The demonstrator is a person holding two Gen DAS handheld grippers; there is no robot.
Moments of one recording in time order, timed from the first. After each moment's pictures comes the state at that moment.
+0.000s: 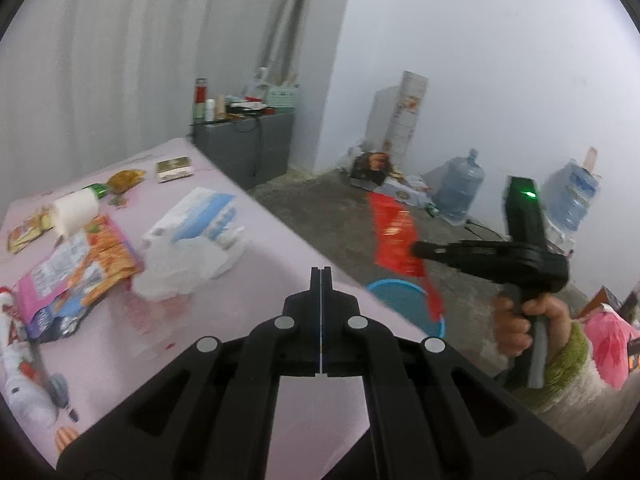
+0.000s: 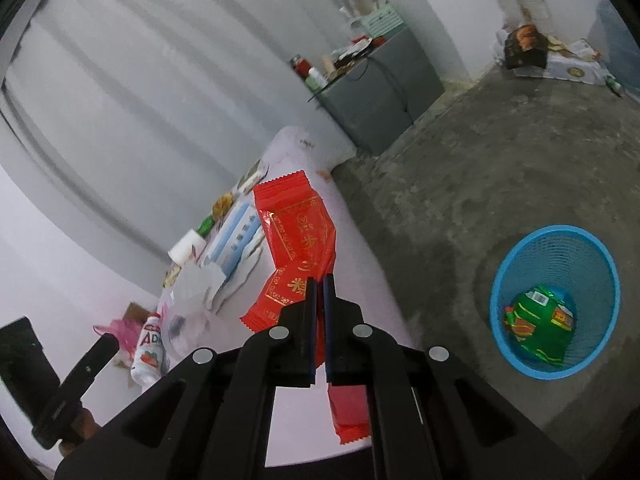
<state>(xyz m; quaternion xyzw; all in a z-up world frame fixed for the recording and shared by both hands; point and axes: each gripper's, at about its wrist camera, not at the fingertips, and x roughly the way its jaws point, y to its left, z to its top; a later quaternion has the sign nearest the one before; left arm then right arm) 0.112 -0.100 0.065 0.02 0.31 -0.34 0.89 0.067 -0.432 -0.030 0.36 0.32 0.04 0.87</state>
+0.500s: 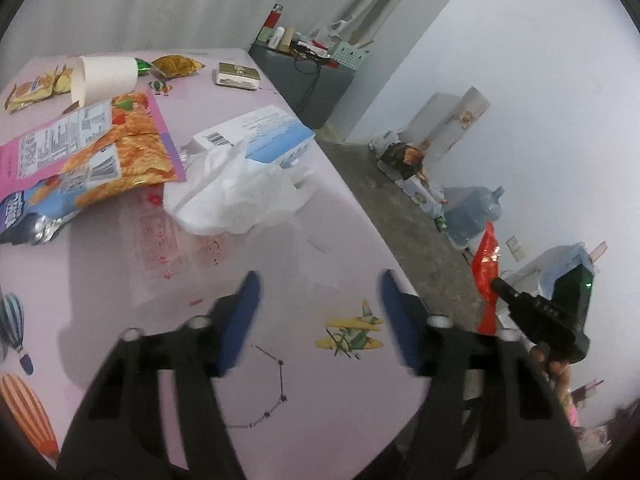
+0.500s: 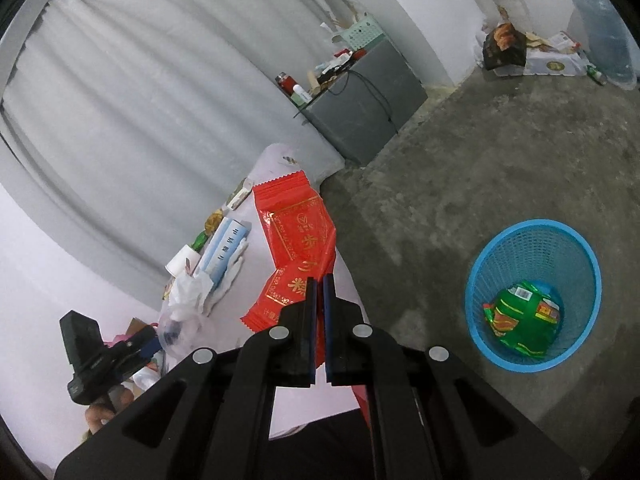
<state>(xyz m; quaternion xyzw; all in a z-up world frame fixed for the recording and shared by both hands) 0.192 -0.053 0.000 -0.12 0.43 -0.30 0.84 0.036 -0.462 -0.039 0.38 0.31 0.03 0.87</state>
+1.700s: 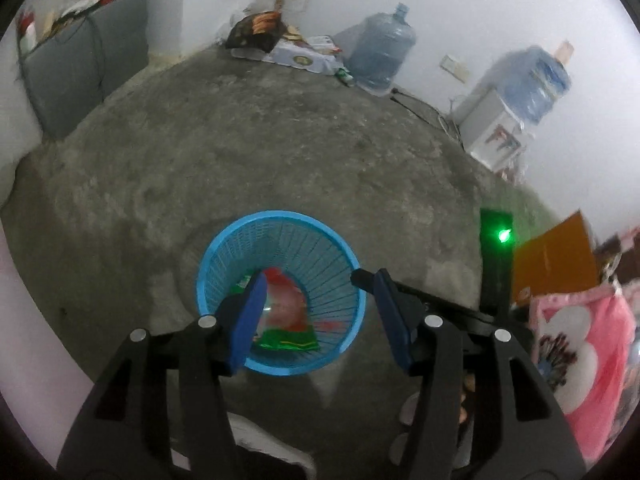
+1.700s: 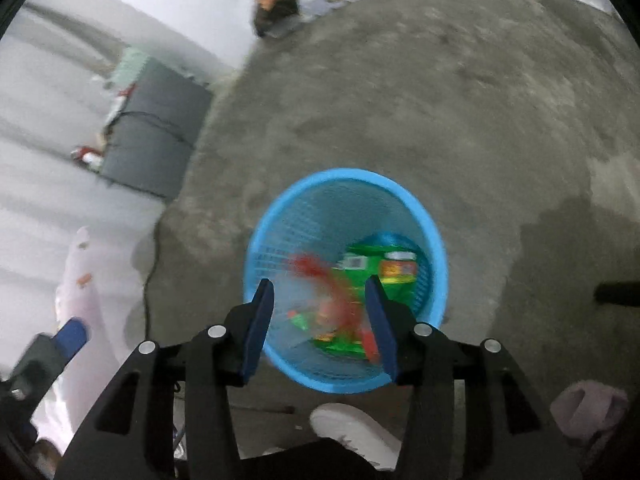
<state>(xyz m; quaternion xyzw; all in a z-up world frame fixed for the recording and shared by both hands) 0.174 -0.457 -0.092 0.12 0.50 -0.49 0.71 0.003 -0.620 -0.237 0.51 0.38 -0.25 0.73</state>
